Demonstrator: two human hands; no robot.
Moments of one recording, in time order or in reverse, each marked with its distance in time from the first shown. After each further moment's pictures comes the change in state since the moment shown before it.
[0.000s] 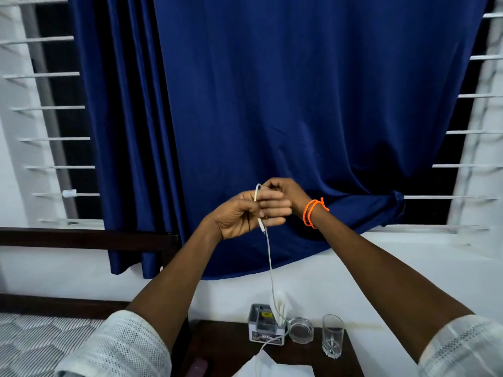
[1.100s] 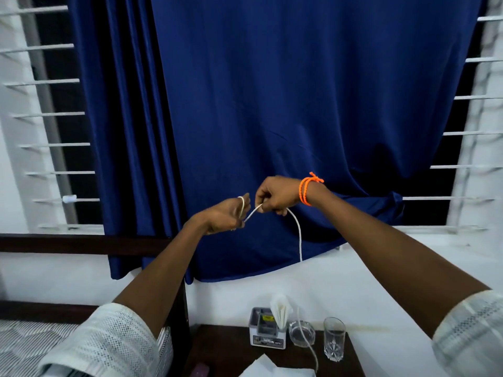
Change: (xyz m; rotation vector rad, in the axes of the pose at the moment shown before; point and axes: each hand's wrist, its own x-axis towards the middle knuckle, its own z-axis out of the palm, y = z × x) left_hand -0.001 0.014 -0.059 1.131 0.277 -0.243; right_hand 0.016 -0.048 -0.017 -0.581 -0.467 -0.024
